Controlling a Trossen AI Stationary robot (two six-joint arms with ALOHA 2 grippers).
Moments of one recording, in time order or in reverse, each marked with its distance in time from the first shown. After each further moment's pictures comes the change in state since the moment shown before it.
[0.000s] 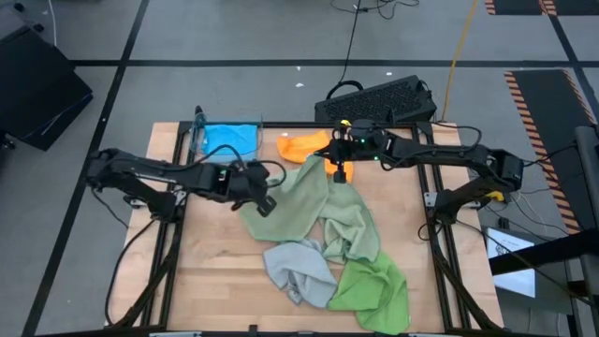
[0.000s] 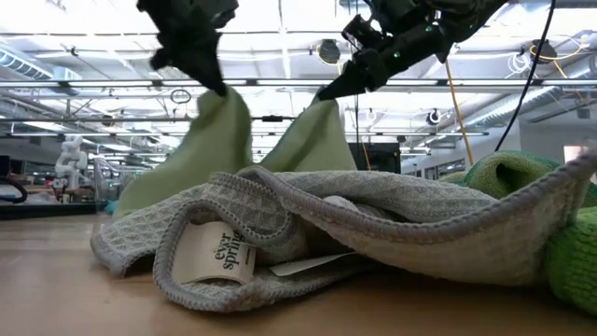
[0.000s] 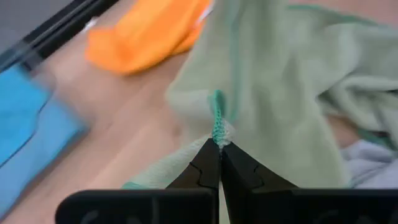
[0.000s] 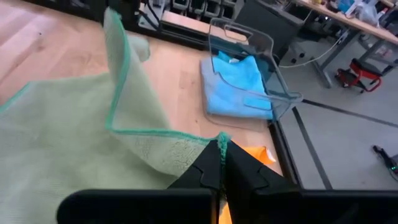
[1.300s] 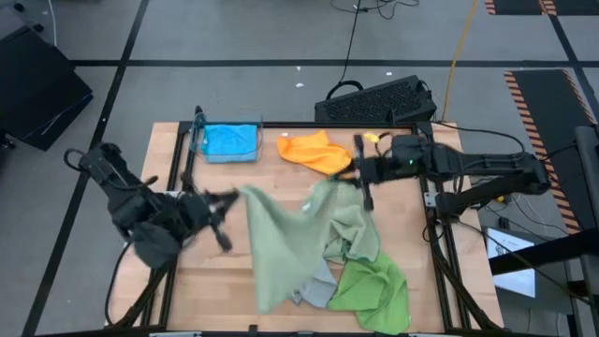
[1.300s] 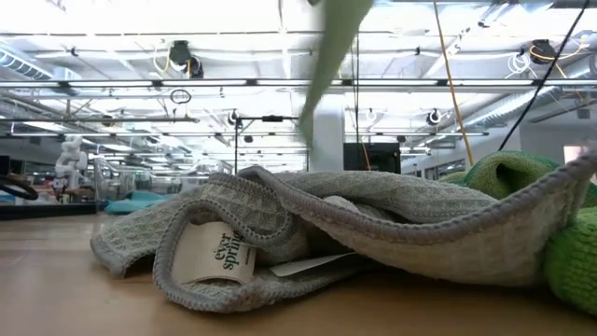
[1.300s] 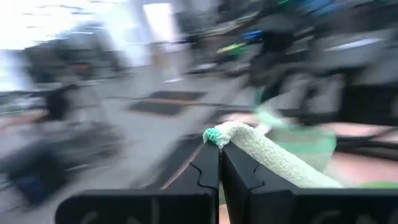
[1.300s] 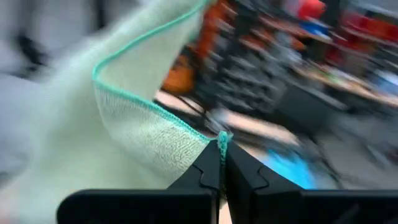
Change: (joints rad) left arm -0.655 -0.096 0.331 0.073 -0.957 0.348; right arm 0.330 -0.297 0.187 -0.270 0.112 0.157
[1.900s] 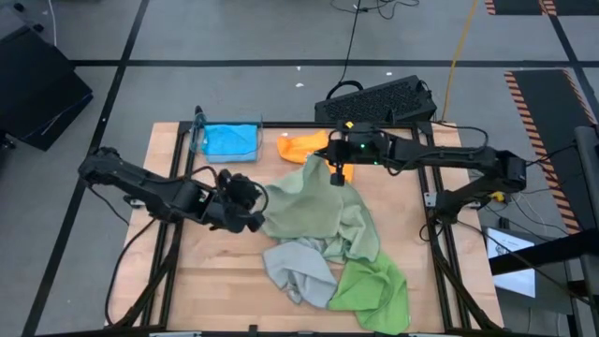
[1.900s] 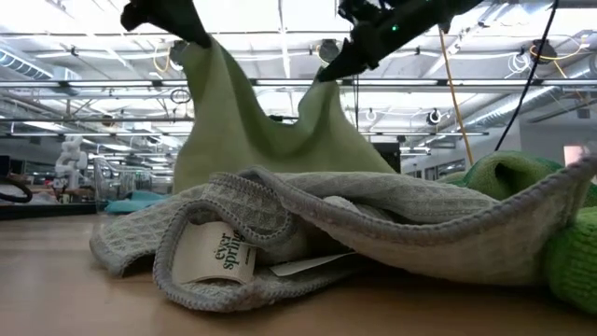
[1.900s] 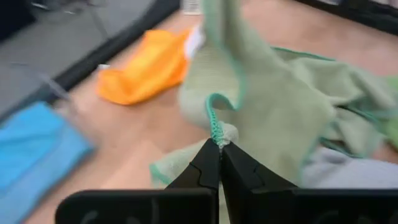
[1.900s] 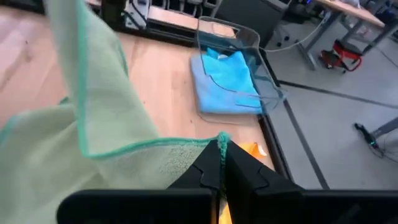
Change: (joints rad) left arm 0.391 0.018 -0.304 -0.149 0.685 -0.486; right arm -0.229 0.270 -0.074 0.092 0.070 -0.084
